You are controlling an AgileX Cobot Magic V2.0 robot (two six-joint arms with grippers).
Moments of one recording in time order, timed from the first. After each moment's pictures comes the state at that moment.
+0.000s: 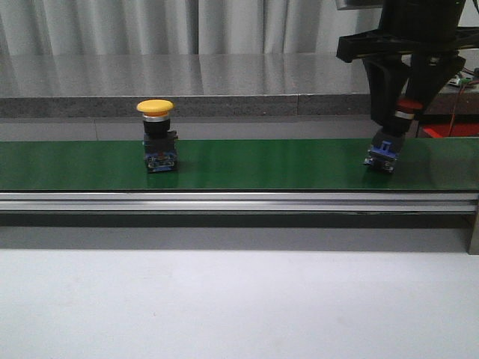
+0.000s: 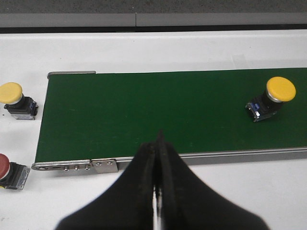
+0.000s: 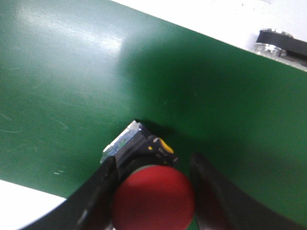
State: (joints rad) left arm 0.17 0.97 -1.04 -0.37 0.90 0.33; right arm 0.26 1.84 -1.59 -0.01 1.10 0.03
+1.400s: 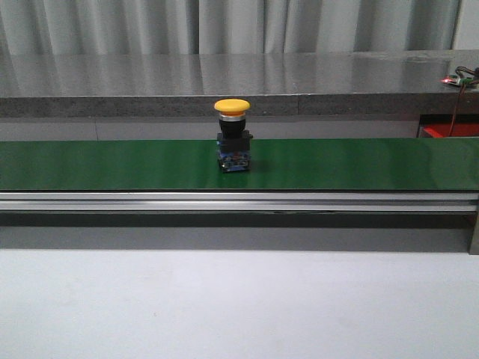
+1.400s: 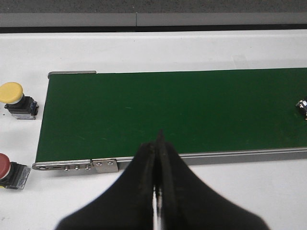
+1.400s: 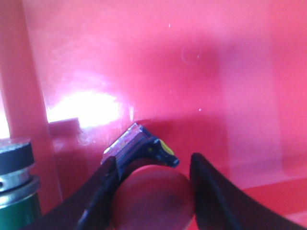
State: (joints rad) left arm 0.17 0.97 -1.04 -0.37 0.90 0.33; right arm -0.28 2.08 -1.69 -0.05 0.86 -0.02
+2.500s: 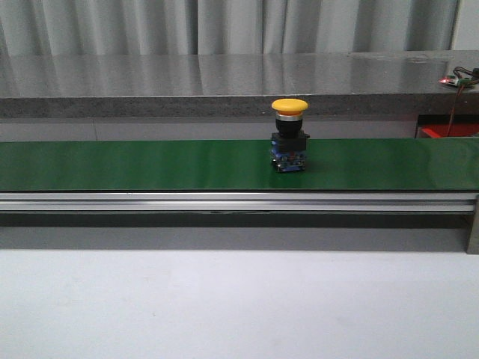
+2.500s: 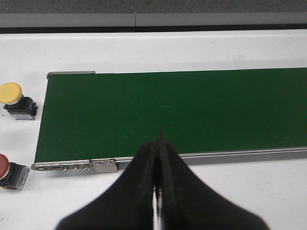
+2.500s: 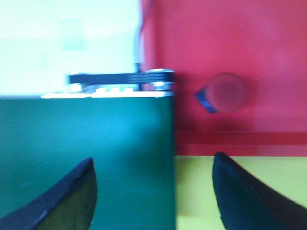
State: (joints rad) left arm 0.17 0.97 -1.04 -0.37 0.90 0.33; right arm -0.17 1.82 -1.76 0.11 1.17 -0.11
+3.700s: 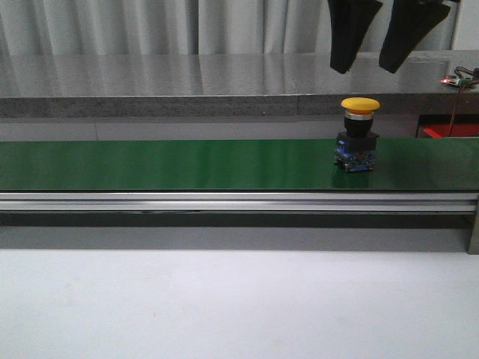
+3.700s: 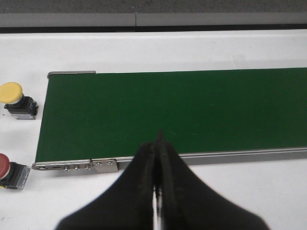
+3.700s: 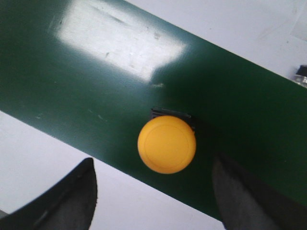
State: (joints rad) left arm 0.17 0.97 -1.04 -0.37 0.90 0.33; right arm 0.29 1.83 -1.76 0.11 1.25 -0.07
